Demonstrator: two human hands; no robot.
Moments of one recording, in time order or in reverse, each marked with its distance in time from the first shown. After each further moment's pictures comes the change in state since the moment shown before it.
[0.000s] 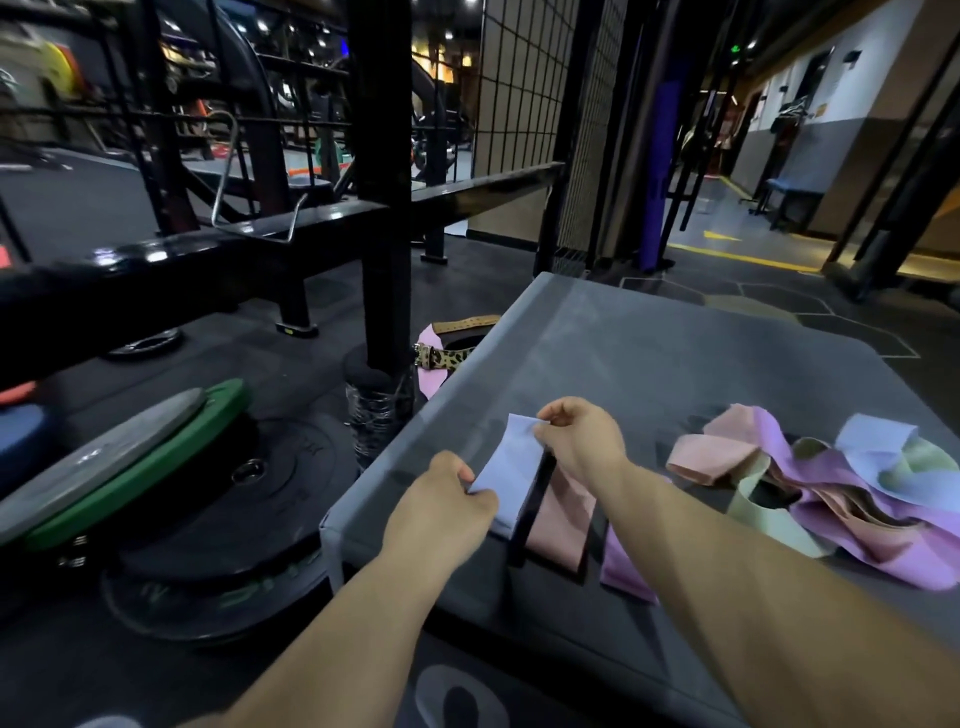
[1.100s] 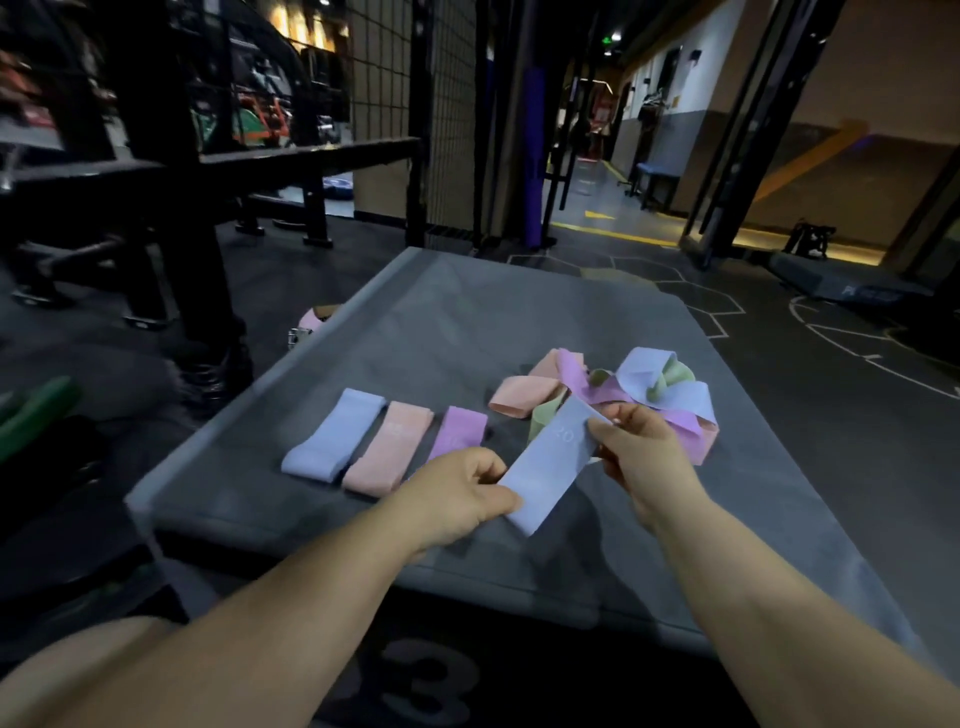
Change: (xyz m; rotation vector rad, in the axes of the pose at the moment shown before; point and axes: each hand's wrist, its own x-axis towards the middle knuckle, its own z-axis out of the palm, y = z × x) left_hand -0.068 0.095 0.104 -0.214 -0.493 0.306; right_hand -0.112 0.113 -0.192 0.514 0.231 0.166
